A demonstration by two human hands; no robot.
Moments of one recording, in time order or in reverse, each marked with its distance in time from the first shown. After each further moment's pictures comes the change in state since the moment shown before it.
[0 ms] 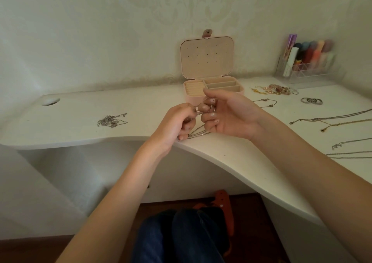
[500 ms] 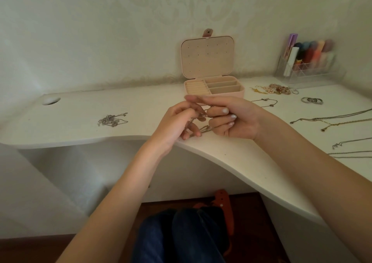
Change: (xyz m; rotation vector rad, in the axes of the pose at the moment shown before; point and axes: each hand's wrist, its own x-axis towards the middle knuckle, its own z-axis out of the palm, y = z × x) left_hand -0.004 0.003 0.003 0.045 0.097 0.019; right_hand -0.009 -0.002 -0.001 -0.099 -0.119 0.085
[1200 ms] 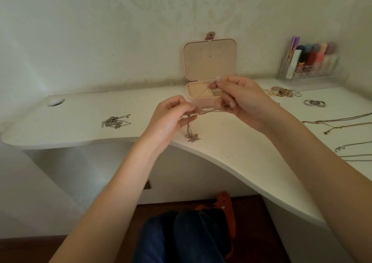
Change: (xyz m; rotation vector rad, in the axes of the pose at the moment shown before) left_hand 0.006 0.007 -0.013 -0.268 0.021 0.046; right_hand -0.002 -0.014 0.000 -0.339 0.329 -0.525
